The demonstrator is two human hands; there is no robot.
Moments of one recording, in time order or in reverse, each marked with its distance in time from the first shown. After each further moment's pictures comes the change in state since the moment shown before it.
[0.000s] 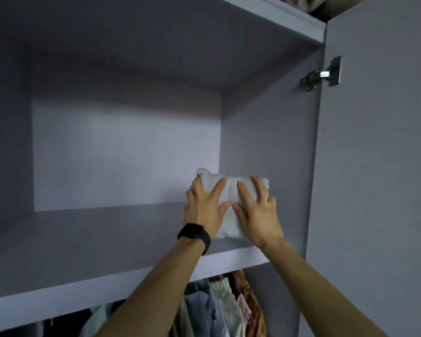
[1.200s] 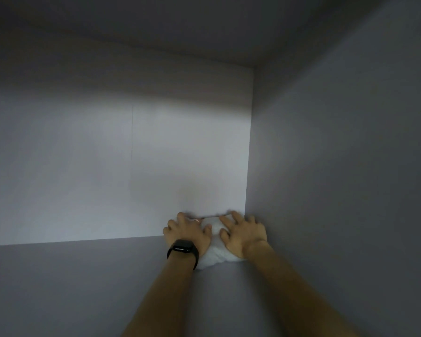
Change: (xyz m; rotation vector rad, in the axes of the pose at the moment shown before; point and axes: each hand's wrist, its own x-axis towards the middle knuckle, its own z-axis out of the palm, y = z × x) left_hand 0.195 -0.140 0.194 0.379 -0.334 -0.422; right_hand 0.219 0.082 0.279 -0.296 -0.586 -0.093
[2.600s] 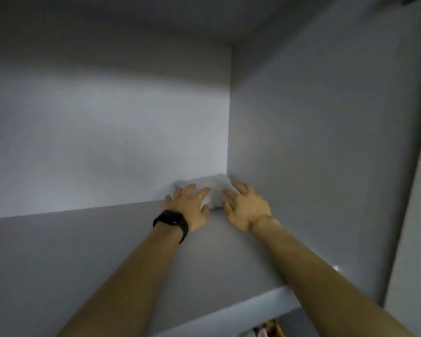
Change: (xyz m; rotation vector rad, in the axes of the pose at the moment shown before) left_hand -0.095 -0.035 -0.047 -0.070 -0.096 0.451; right_hand -0.139 -0.016 -0.043 0.202 0.179 0.069
